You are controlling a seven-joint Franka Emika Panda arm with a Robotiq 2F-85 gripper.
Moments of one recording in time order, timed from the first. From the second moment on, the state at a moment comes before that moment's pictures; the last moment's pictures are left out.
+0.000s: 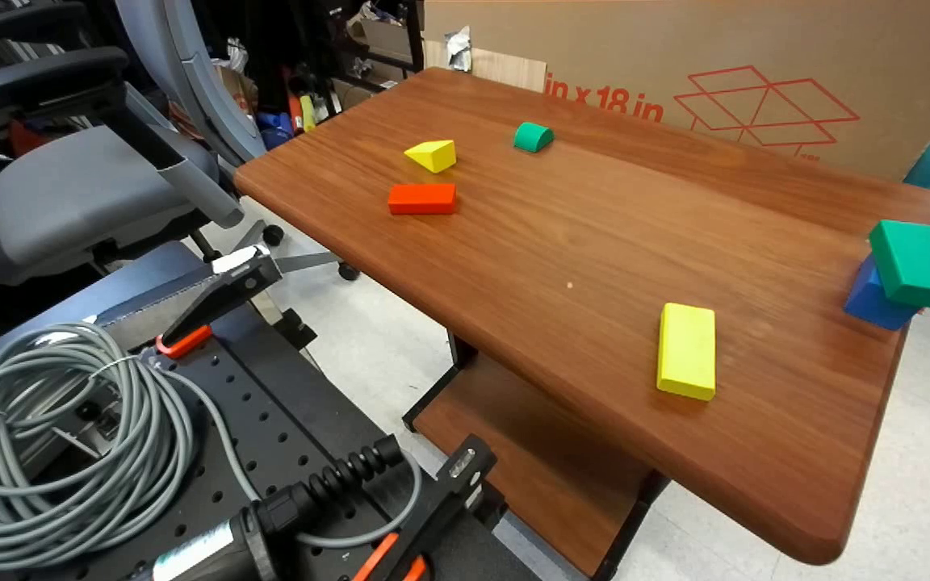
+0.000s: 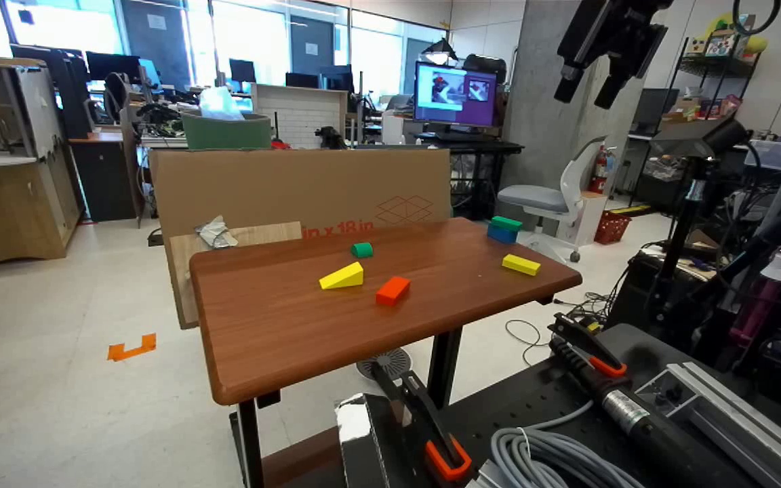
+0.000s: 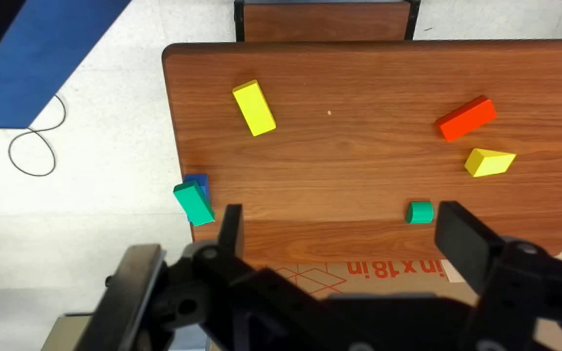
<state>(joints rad) -0.06 -0.46 -0.29 -2.59 -0.04 2.38 -0.37</state>
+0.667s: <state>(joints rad) -0.11 -0.38 -0.24 -2.54 -0.12 2.37 -0.29</state>
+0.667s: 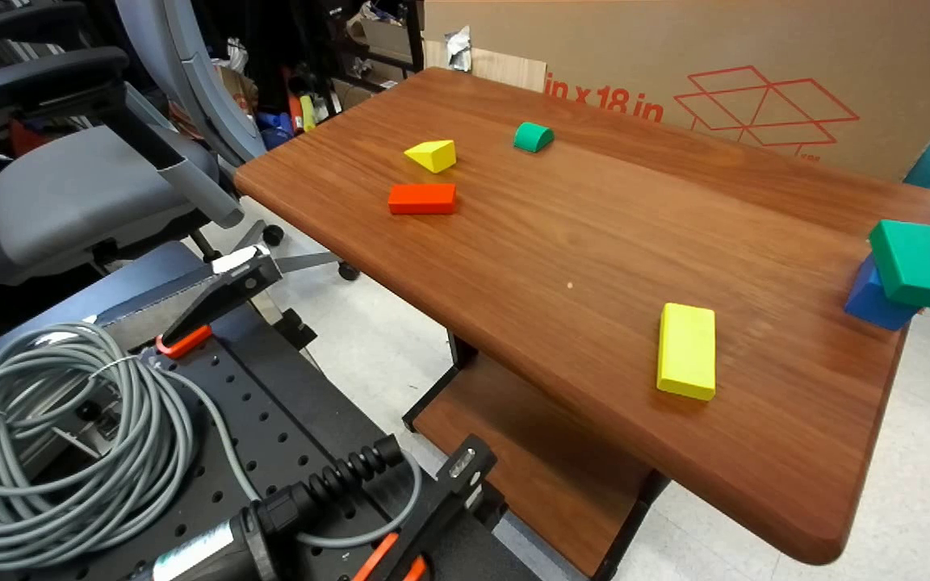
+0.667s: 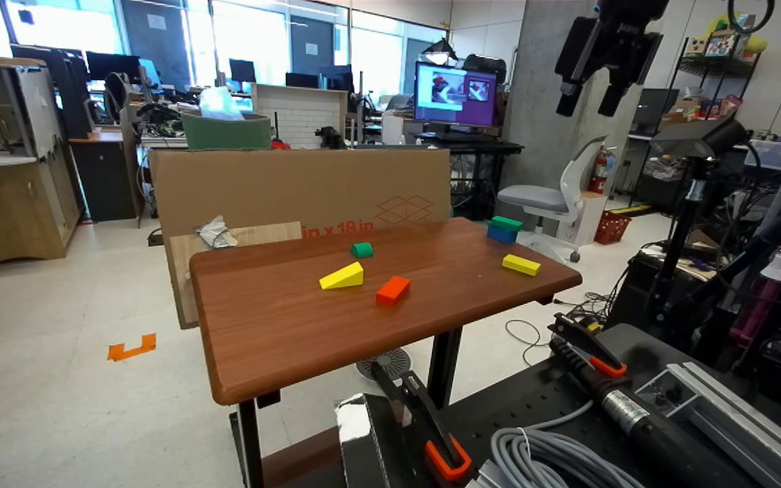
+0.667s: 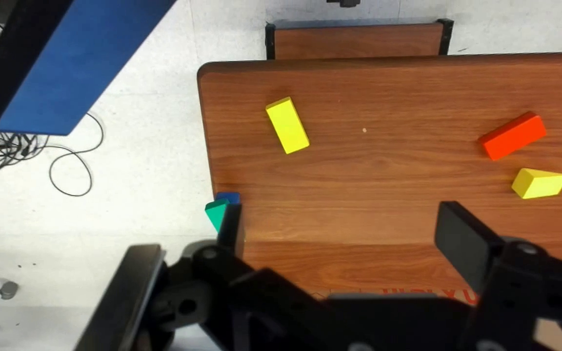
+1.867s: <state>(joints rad) -0.11 0.19 -0.18 -2.11 -0.25 2.29 -0.54</state>
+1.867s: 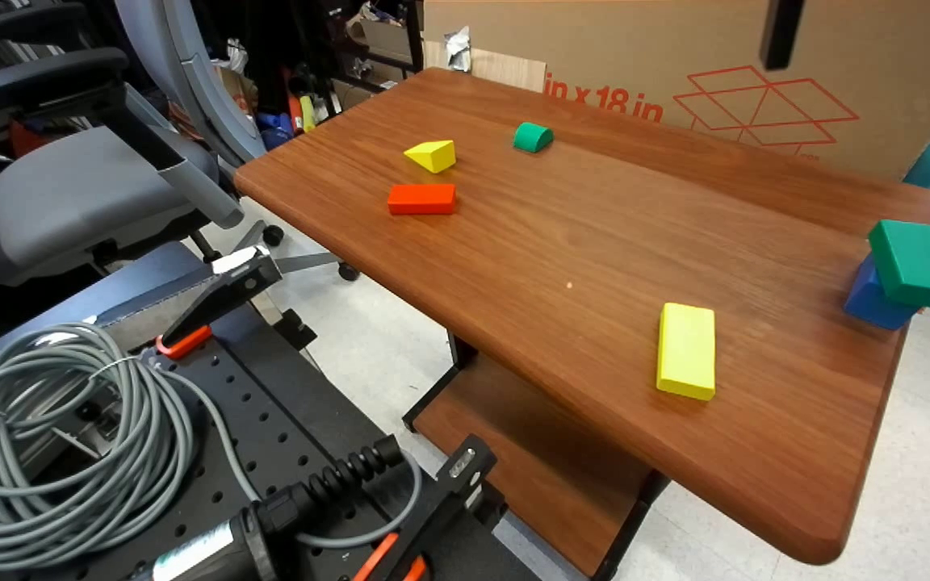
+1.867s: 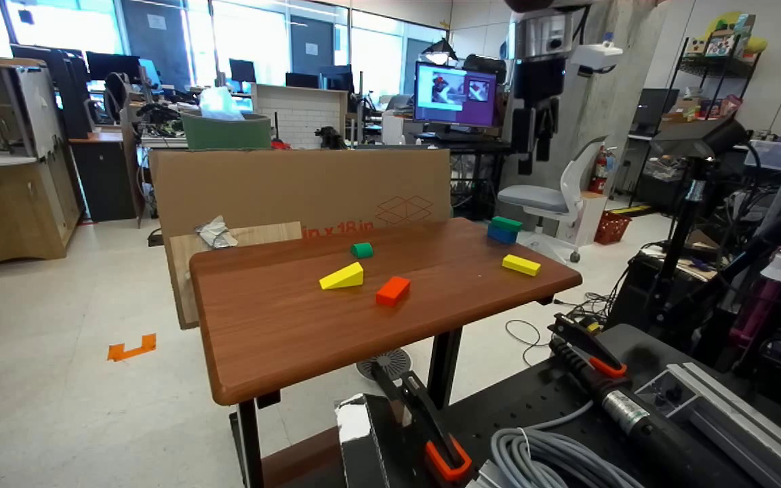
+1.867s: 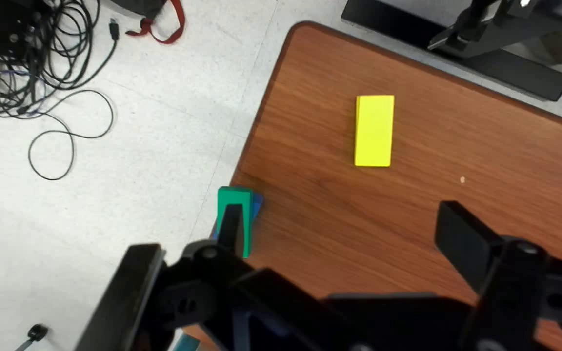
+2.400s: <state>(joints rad) -0.12 0.40 -0.11 -2.01 -0.20 2.31 -0.55</state>
